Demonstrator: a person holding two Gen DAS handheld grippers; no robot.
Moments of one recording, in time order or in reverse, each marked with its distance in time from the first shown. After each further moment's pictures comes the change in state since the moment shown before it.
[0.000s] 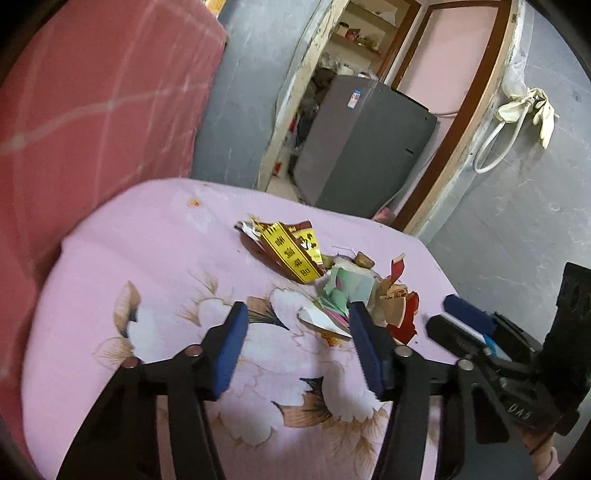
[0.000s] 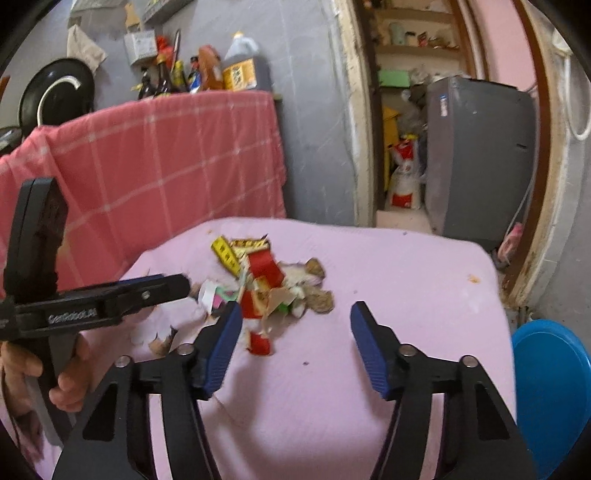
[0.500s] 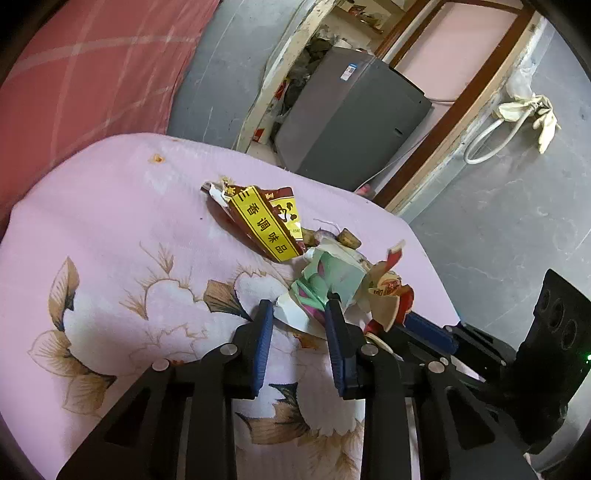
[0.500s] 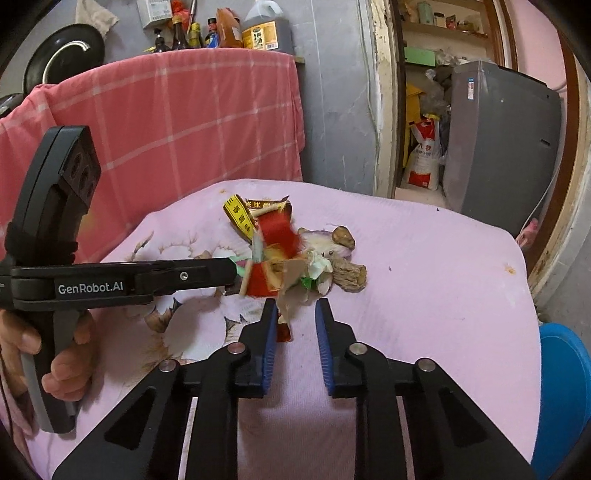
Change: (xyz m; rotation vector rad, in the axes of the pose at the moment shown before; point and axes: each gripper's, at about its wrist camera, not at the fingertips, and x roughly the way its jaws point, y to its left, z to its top) left arm 0.020 0.001 0.008 -0.076 0.123 -0.105; right arm 0.025 0.009 -0.003 -0.057 0.114 0.034
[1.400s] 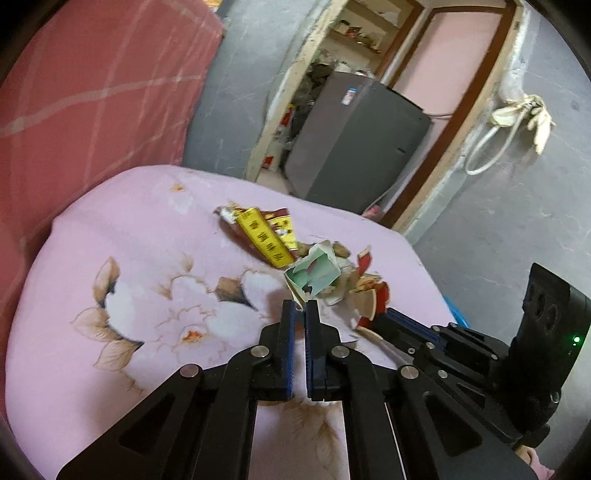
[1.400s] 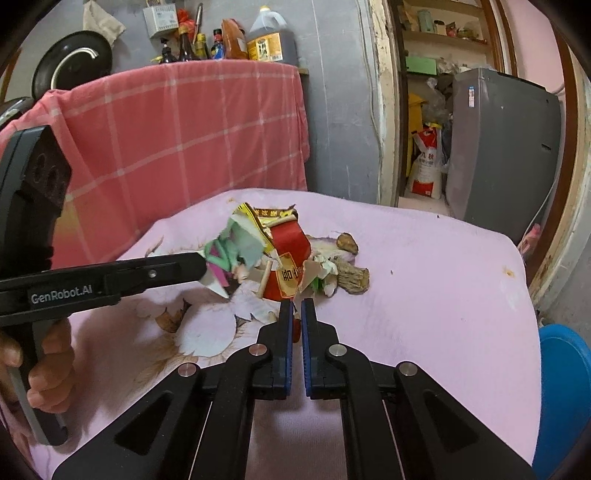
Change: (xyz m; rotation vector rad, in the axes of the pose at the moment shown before) left arm -0.034 -0.026 -0.023 0.030 -0.117 0.095; right arm -0.006 0.003 -0.003 -0.002 -0.028 0.020
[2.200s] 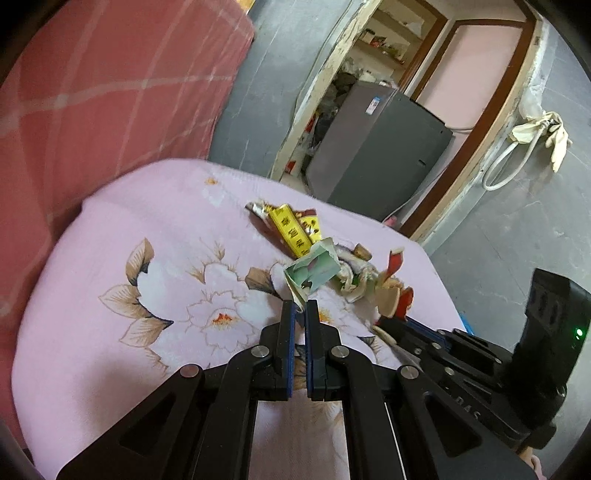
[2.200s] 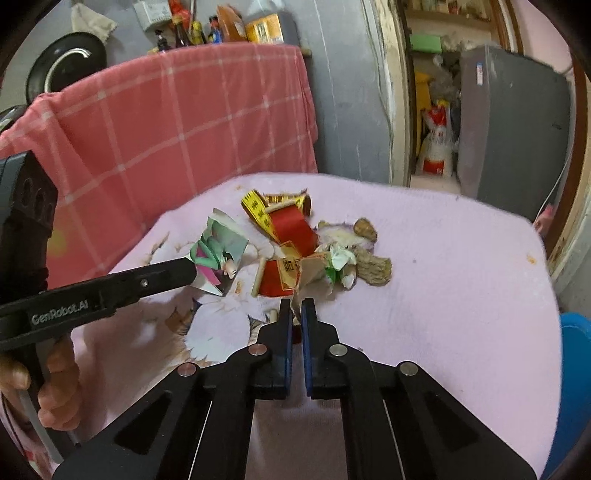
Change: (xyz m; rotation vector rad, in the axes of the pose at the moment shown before) left arm -0.014 0.013 -0.006 -0.048 -0.041 0.048; right arm -0.001 0.004 0.003 0.030 -0.004 0.034
